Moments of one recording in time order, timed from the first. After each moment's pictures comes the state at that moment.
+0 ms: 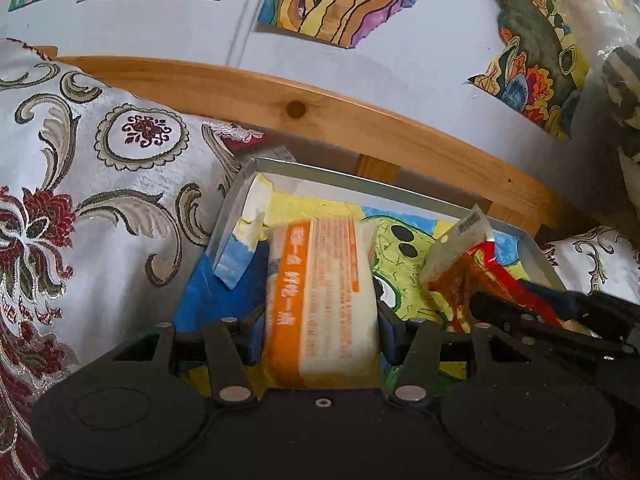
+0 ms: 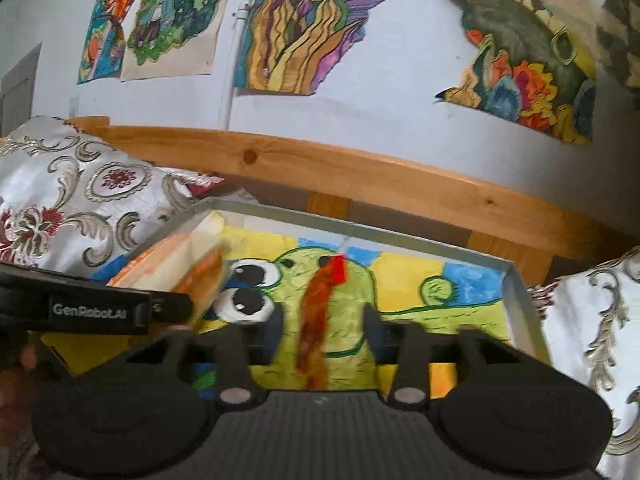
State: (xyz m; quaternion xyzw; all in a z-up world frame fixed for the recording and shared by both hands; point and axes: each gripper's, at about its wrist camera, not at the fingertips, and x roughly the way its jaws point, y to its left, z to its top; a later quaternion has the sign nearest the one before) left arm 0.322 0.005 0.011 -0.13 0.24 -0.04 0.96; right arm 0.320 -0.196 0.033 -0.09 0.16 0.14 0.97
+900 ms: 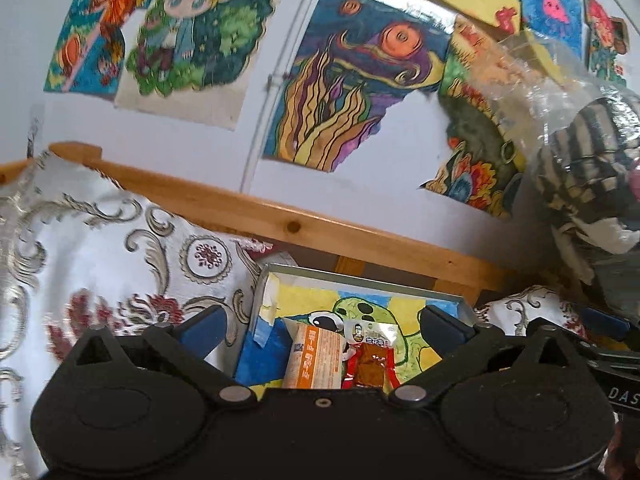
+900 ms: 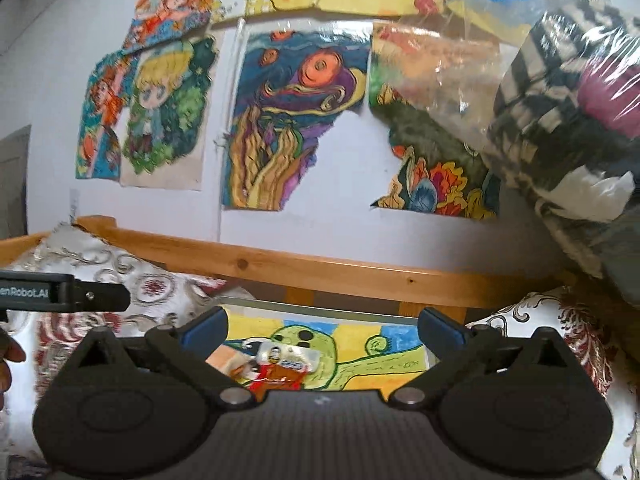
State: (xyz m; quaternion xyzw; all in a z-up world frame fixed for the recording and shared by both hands) left arm 0.181 0.030 0.119 -0.13 0.15 -0.04 0.98; right arm 0.182 -0.230 0.129 -0.03 0.08 0.11 0.99
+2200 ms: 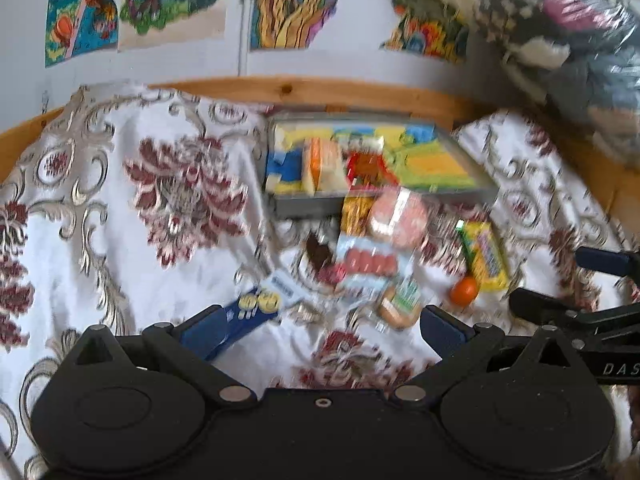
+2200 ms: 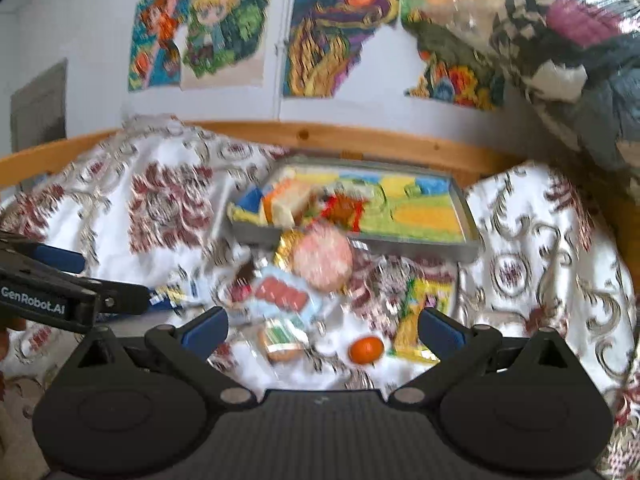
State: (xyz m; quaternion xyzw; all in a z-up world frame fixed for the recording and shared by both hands) left arm 0.017 0.023 0.036 -0.01 0.29 -0.06 0.95; right arm 0.015 -0.197 0.031 -0.05 0.21 0.12 0.97
